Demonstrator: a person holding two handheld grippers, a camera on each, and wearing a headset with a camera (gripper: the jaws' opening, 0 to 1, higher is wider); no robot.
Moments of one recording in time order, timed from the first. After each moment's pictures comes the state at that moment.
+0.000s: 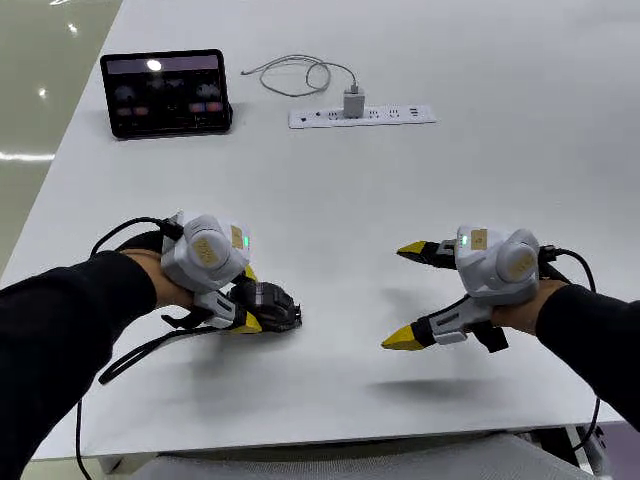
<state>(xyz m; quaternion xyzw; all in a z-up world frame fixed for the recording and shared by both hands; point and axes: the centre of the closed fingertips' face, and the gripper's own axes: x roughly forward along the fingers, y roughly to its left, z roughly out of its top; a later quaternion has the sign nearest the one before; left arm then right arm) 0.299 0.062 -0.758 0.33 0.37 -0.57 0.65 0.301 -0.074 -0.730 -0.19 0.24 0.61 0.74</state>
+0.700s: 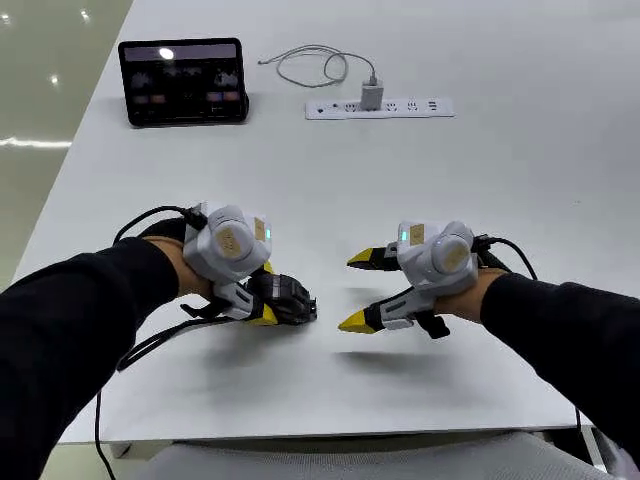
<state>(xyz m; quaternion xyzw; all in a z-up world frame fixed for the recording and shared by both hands) 0.297 0.065 -0.758 0.33 0.38 -0.57 0.65 0.305 0.005 -0.756 -0.21 0.24 0.64 0.70</state>
